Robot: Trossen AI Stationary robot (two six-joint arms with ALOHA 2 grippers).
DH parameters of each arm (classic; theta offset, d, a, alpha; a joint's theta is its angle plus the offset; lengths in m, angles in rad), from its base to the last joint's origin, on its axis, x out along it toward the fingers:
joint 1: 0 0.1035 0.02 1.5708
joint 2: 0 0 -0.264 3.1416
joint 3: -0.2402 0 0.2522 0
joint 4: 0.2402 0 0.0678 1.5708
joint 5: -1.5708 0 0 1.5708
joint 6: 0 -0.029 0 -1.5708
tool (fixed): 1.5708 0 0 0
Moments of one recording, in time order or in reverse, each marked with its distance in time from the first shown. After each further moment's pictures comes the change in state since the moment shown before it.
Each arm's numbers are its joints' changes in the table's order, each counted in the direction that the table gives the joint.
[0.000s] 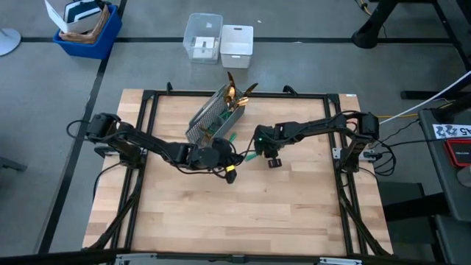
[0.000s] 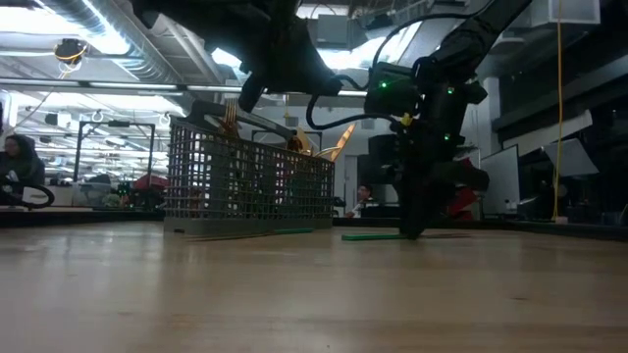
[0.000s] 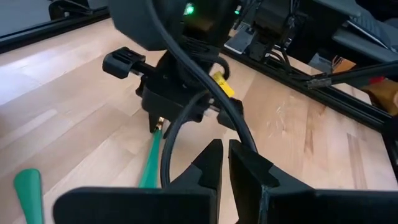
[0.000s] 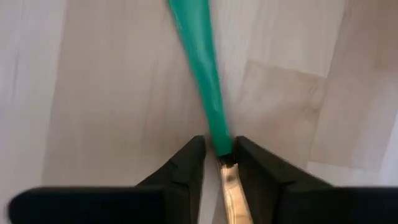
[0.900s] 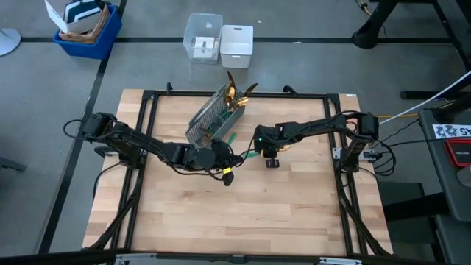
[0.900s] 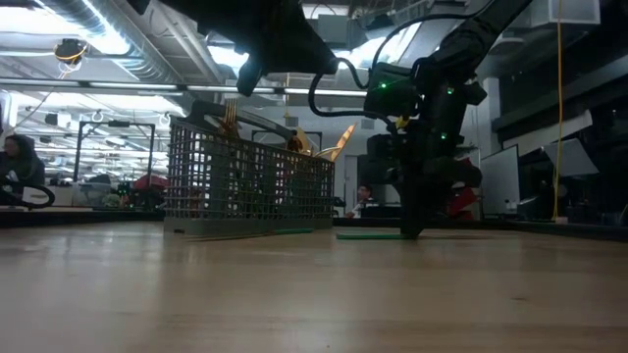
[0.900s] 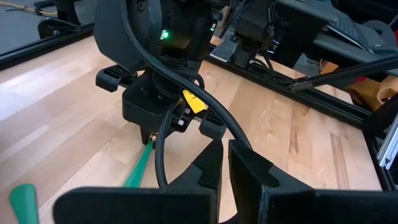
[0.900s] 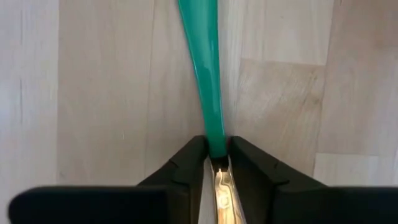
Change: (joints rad) left arm -0.024 0.044 0.000 0.001 -0.001 -0.049; right arm 0.002 -0.004 0.003 -0.003 0.021 -0.139
